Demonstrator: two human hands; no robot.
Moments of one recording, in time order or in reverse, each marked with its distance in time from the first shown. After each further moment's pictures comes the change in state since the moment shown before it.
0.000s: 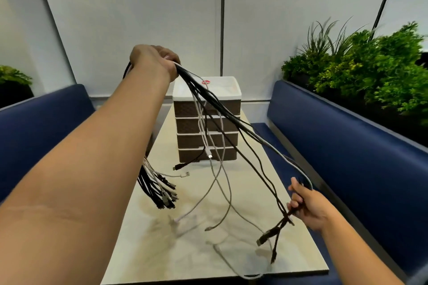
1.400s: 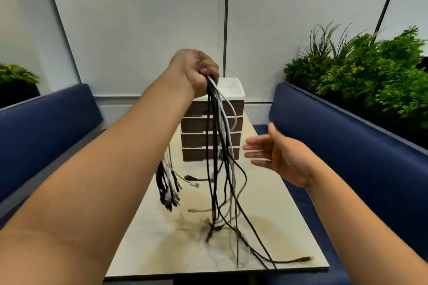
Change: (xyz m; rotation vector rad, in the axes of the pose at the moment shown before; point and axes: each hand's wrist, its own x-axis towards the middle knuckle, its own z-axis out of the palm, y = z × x) left_hand -0.056 -0.023 -0.012 0.213 -0.398 -0.425; right_hand -0.085 -0.094 0.111 -0.328 -0.497 -0.259
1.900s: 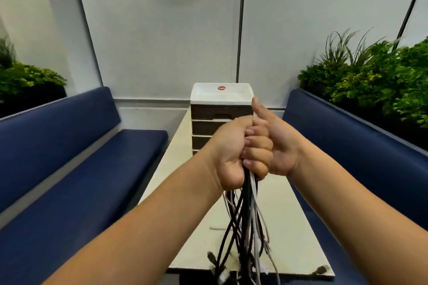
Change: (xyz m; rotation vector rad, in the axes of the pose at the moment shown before) left_hand -0.097 -0.112 -0.018 0.260 -0.269 -0.432; right_hand -0.034 -0.073 0.070 0.416 -0.205 0.274
